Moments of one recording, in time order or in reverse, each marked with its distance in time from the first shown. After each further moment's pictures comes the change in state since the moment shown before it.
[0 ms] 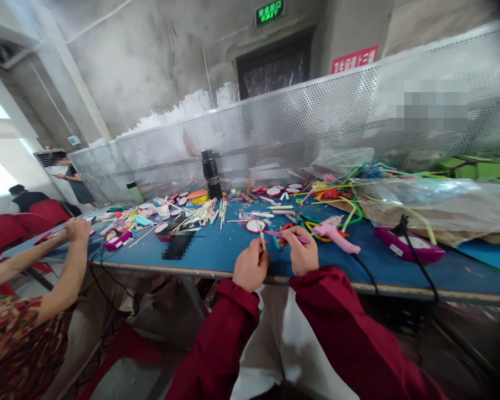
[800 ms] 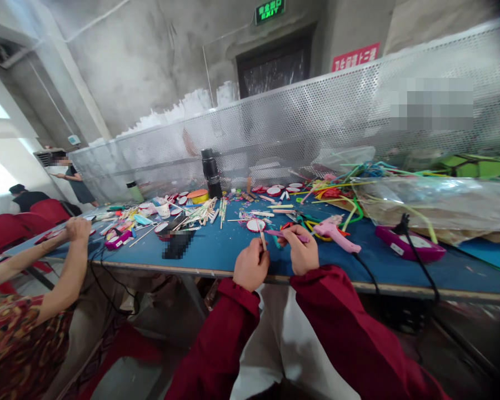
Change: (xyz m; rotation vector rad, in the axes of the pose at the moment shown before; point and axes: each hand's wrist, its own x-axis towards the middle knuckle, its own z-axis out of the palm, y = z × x) left_hand 0.000 0.002 0.000 -0.002 0.010 -0.011; right_hand 0.001 0.001 0.001 0.018 0.010 0.038
